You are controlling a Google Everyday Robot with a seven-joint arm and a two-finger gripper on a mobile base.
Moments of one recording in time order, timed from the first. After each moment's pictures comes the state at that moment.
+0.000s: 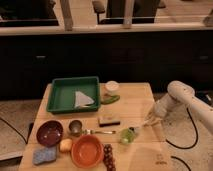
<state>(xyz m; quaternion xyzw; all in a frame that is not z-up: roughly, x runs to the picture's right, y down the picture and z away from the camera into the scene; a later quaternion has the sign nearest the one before) 0.267 0.198 0.827 -0.36 -0.29 -0.07 0.89</state>
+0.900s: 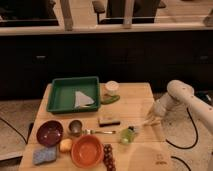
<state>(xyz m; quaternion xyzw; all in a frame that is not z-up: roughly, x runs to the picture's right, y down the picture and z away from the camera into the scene) 0.266 0.194 0.829 -0.36 -0.28 -0.07 0.89</state>
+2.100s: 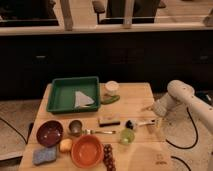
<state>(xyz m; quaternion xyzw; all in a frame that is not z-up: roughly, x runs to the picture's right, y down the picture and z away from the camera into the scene) 0.268 0.195 0.828 -0.36 -0.29 -0.07 0.88</state>
